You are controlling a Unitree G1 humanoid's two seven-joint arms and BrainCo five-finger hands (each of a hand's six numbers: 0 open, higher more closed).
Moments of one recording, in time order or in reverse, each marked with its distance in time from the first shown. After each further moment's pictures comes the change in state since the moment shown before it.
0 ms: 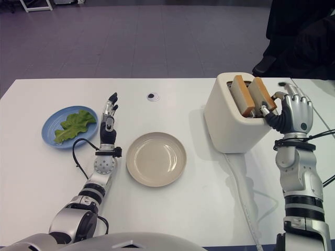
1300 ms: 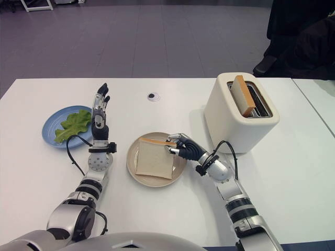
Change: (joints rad) left arm -0.048 0.028 0.039 0.026 -0.048 -0.126 -0.031; right arm -0.026 0.303 0.476 0.085 0.648 -0.343 0.697
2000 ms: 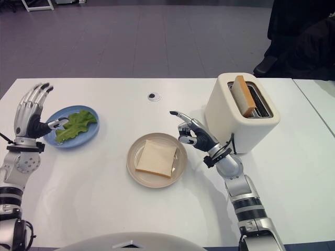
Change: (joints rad) left arm 0.144 0.641 0.080 -0.121 0.685 0.487 0.295; right arm 0.031 -0.010 -0.152 -0.178 -0.115 -0.003 -0.123
